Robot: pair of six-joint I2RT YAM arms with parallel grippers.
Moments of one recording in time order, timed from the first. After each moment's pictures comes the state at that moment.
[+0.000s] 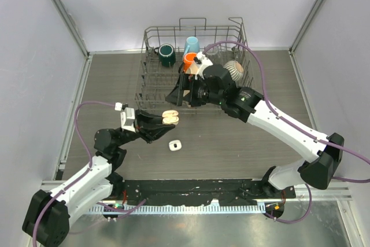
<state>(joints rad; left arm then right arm) -0.48 0.79 0.26 1.06 0.77 -0.47 0.85 1.40 1.39 -0.40 -0.09 0.71</state>
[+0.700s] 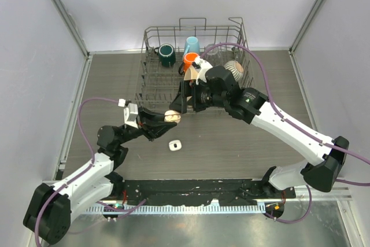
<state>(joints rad) -0.48 0.86 0.28 1.07 0.75 -0.49 0.86 1.36 1.40 -0.51 -0.14 0.58</state>
